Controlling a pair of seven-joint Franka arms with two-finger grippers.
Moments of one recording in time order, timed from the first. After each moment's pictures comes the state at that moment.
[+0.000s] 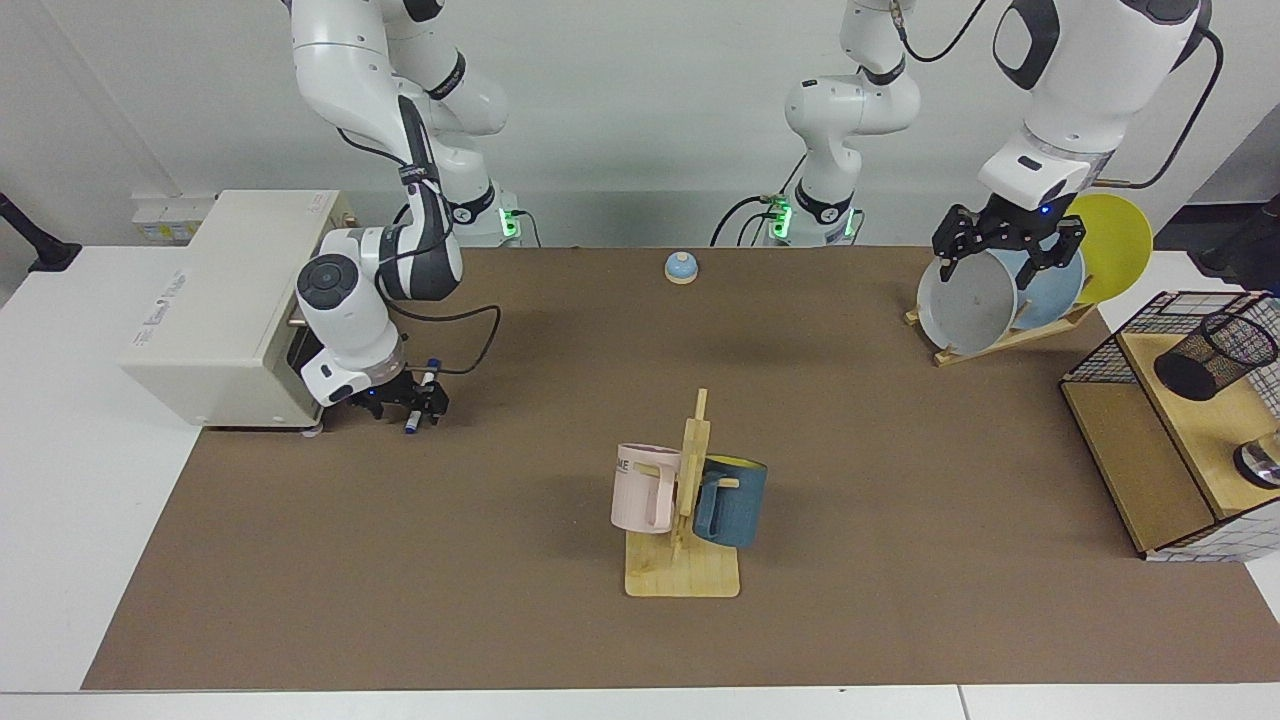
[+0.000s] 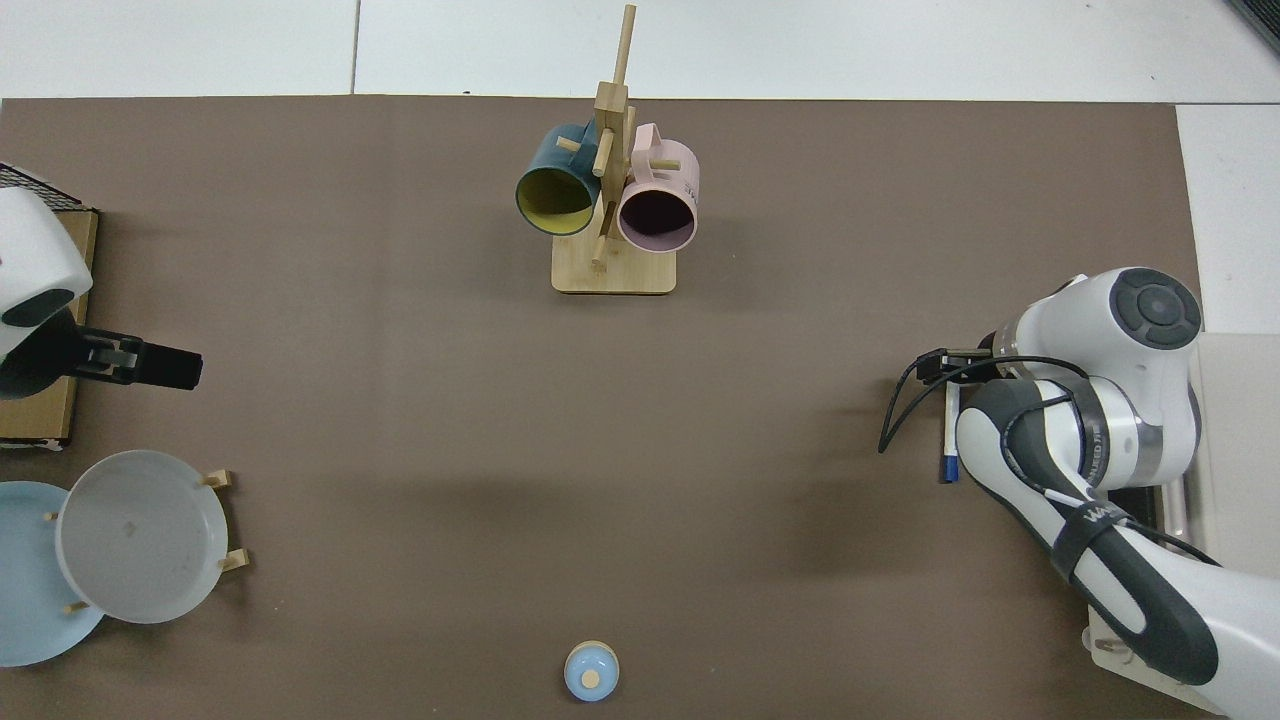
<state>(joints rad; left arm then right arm) 0.00 -0.07 -0.04 -1.72 0.02 1.69 0.19 -0.13 0.25 0.12 -2.11 -0.09 2.32 0.17</state>
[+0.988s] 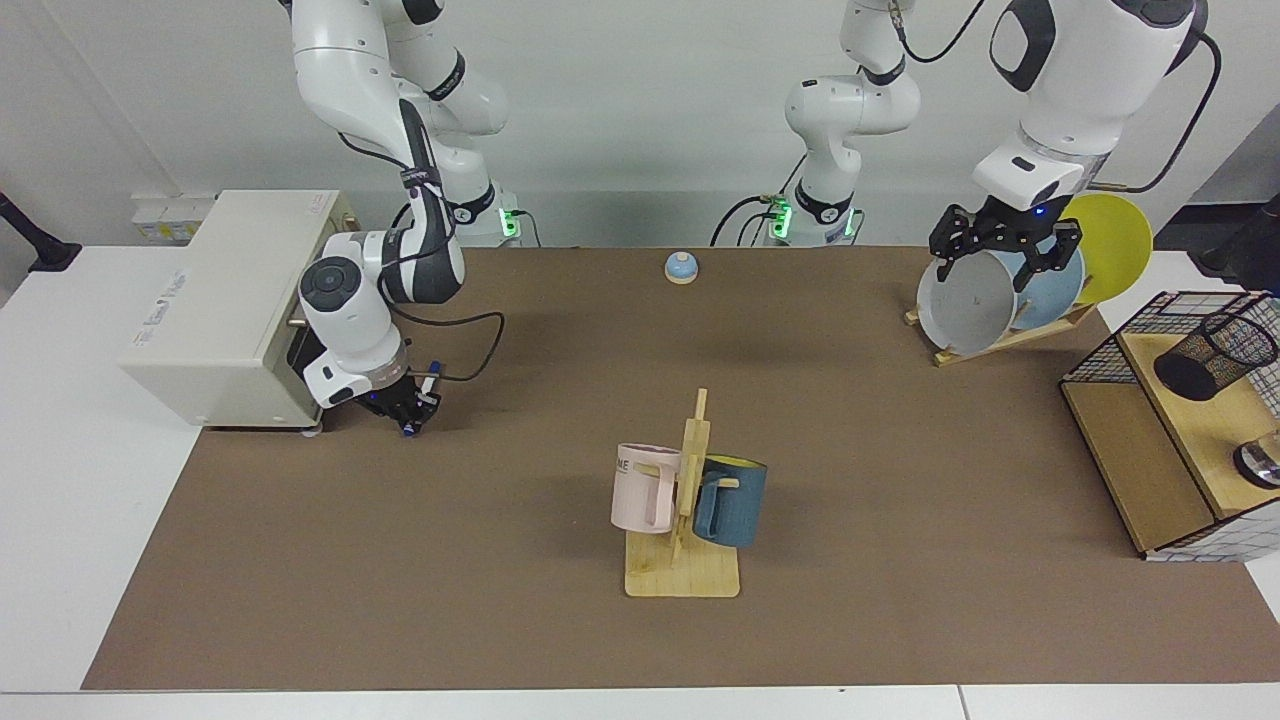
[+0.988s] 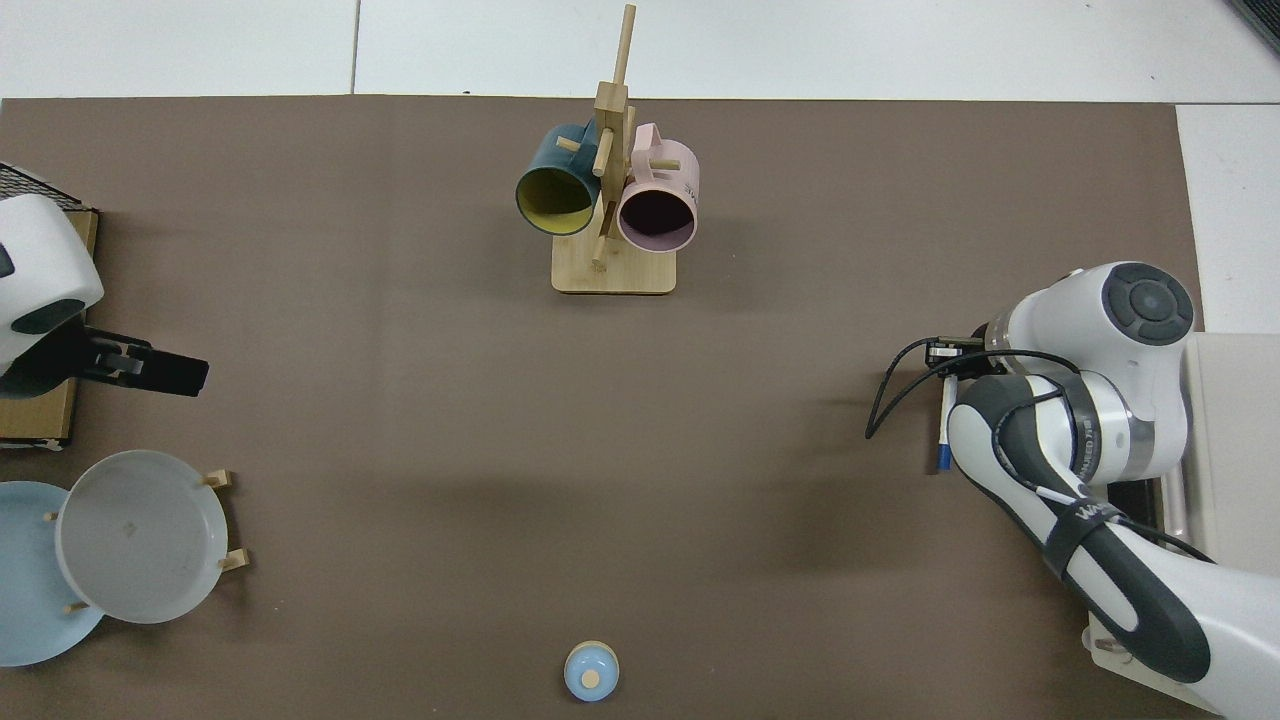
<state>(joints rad) 0.00 -0.07 -0.05 -1.72 0.02 1.69 0.26 -0.12 0.26 0.13 -2.09 -0.09 2.33 0.25</state>
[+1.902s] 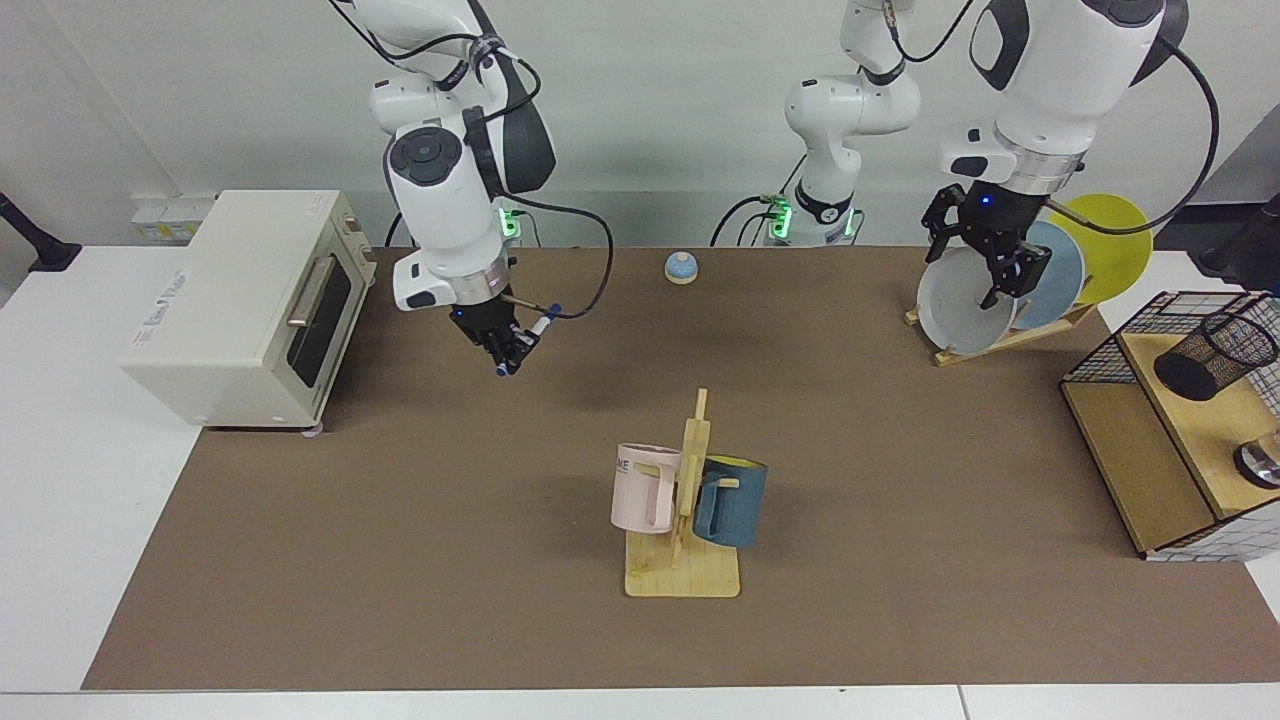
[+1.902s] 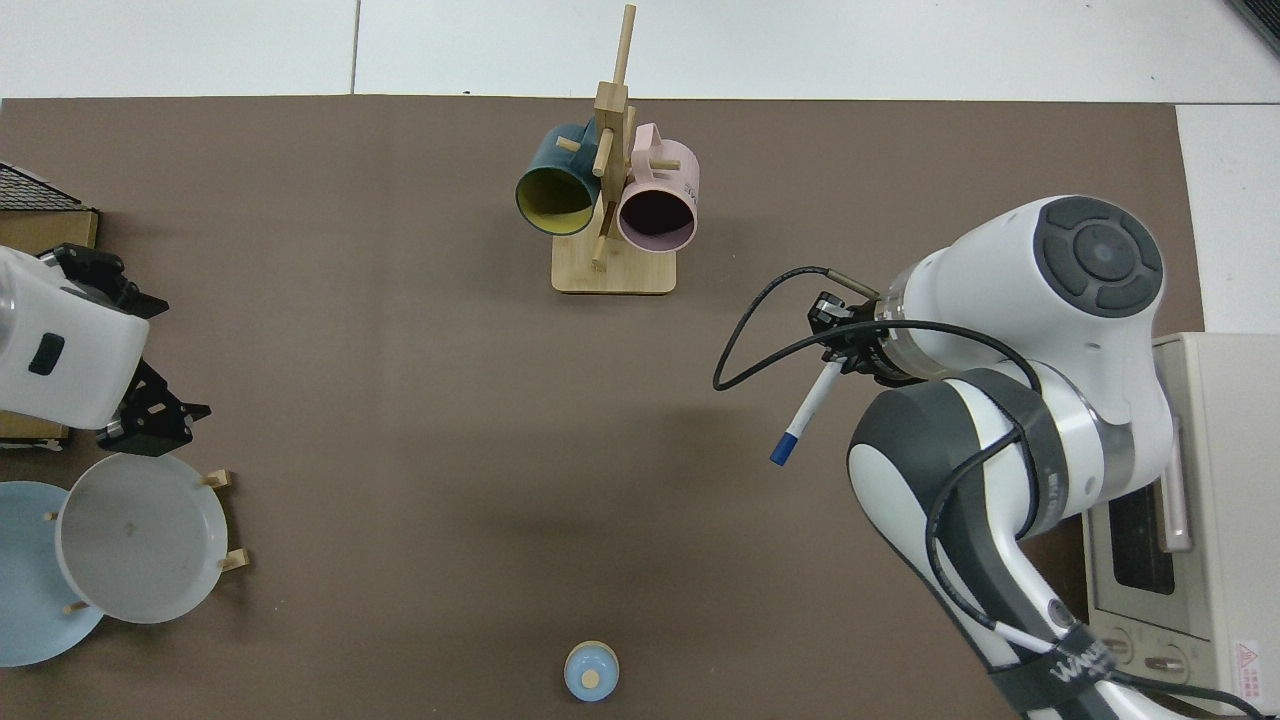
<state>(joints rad) -0.01 -0.07 -0.08 -1.72 0.02 1.70 1.10 0.16 0.11 0.14 -1.84 0.07 1.98 0.88</state>
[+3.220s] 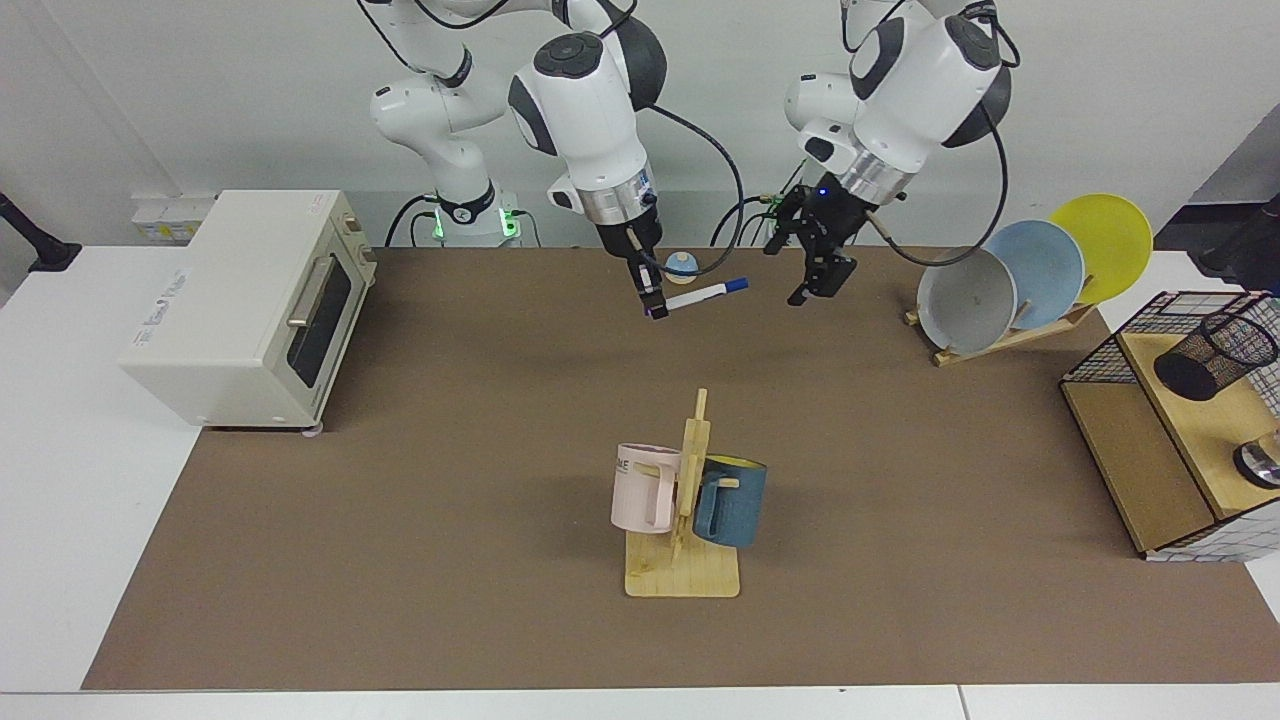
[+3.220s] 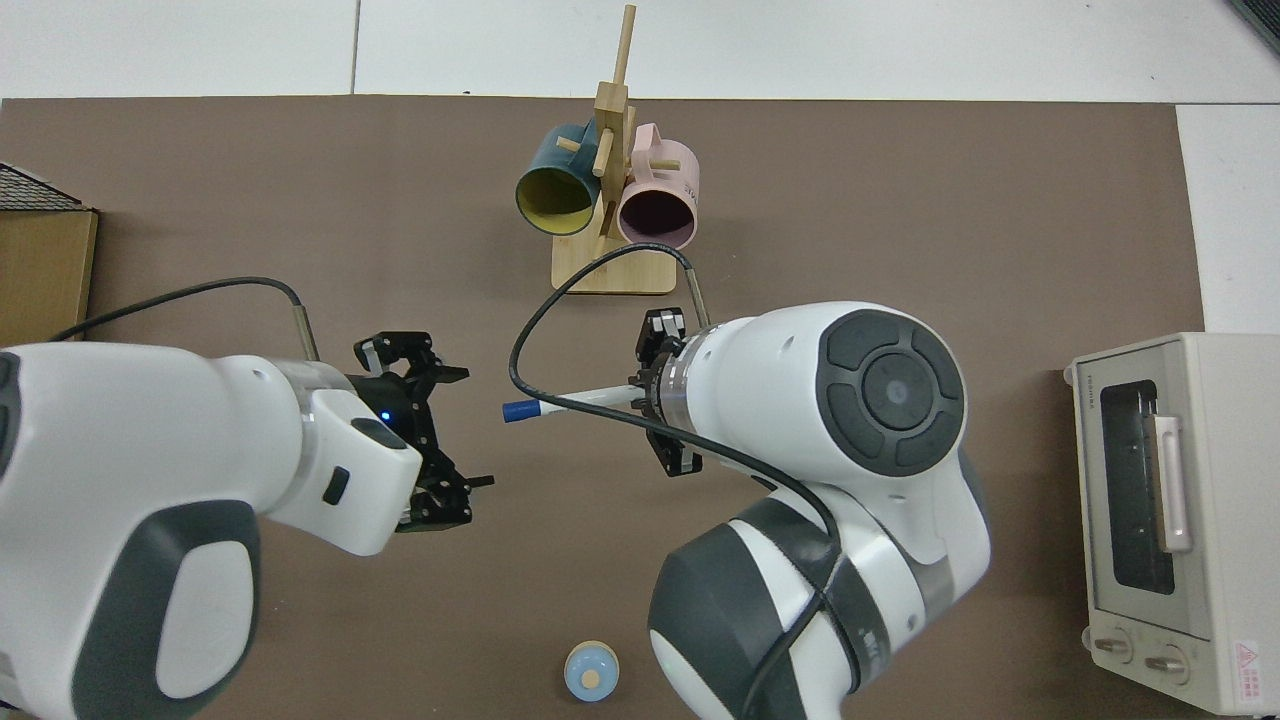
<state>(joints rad) -0.24 -0.20 -0.12 -2.04 -0.42 2.01 1.14 0.43 0.11 0.15 -1.75 0.18 2.10 1.95</state>
